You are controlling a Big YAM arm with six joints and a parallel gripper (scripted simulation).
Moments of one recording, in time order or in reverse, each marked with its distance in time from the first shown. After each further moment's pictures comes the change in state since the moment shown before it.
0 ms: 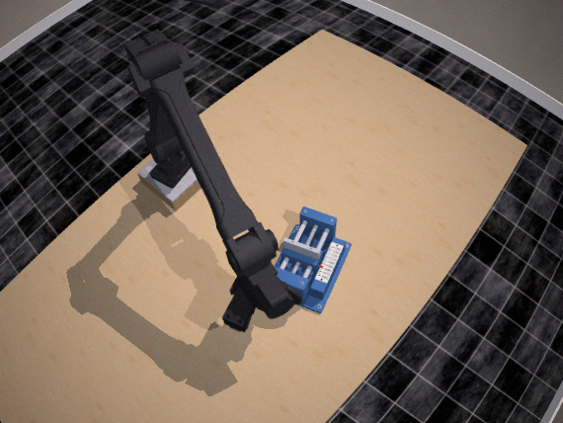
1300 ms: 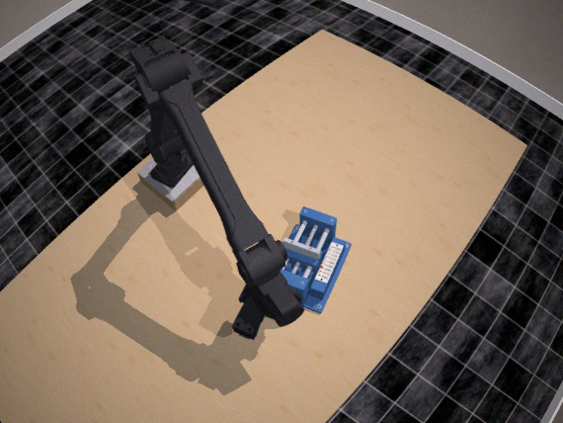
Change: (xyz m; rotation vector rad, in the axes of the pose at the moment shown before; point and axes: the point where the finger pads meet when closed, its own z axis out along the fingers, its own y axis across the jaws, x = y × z) arm 0.000 0.016 0.027 0.005 -0.001 0.001
